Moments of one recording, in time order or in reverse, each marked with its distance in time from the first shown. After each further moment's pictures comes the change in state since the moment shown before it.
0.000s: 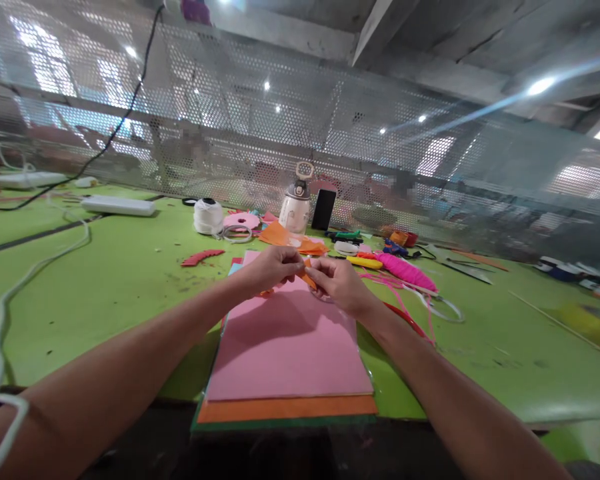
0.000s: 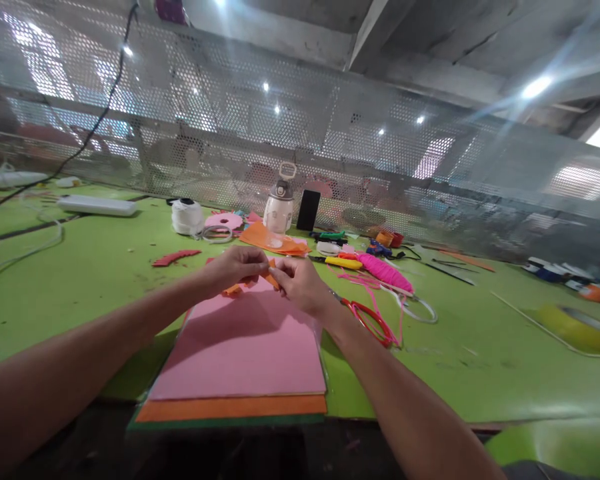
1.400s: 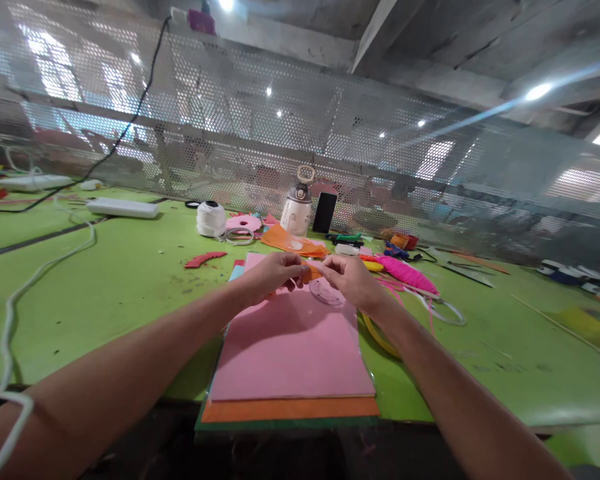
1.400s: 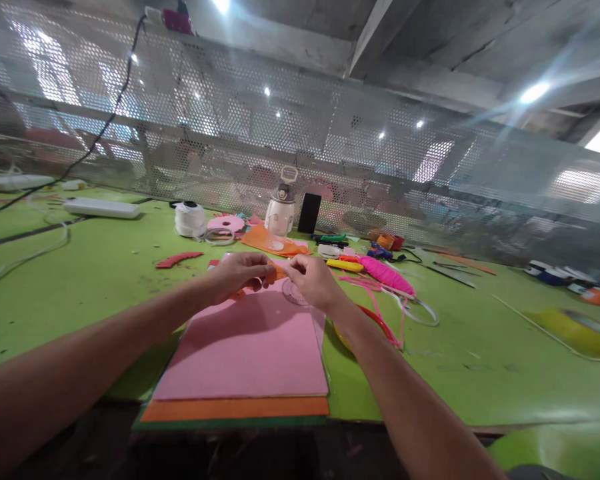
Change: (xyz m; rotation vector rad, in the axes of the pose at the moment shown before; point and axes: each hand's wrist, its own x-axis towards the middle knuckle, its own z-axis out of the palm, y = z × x) left_hand -0.006 0.001 0.006 -0.127 -0.005 -0.141; right_hand 0.004 -0.004 -0.017 -0.283 0.114 -0.016
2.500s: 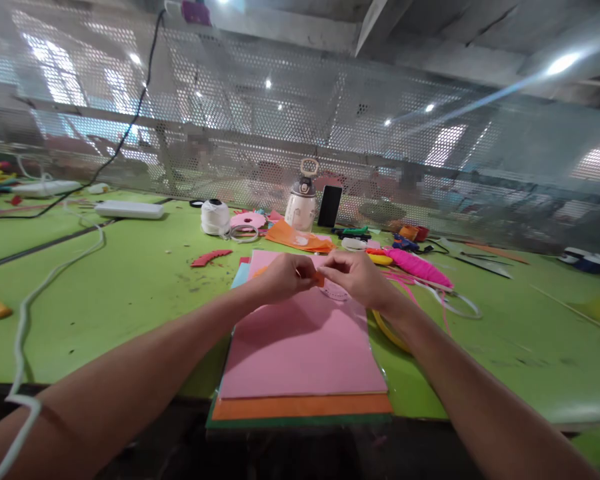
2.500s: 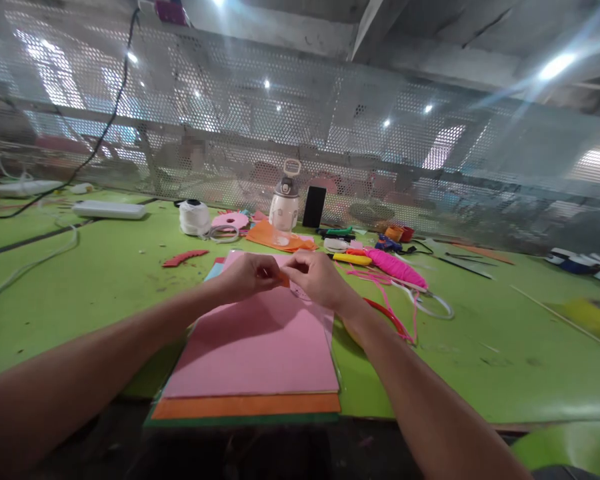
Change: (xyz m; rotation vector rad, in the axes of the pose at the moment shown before) left_hand 0.002 -0.007 0.007 0.427 0.061 0.251; right_hand -0.004 -0.006 0.001 -0.089 -0.035 -0.161
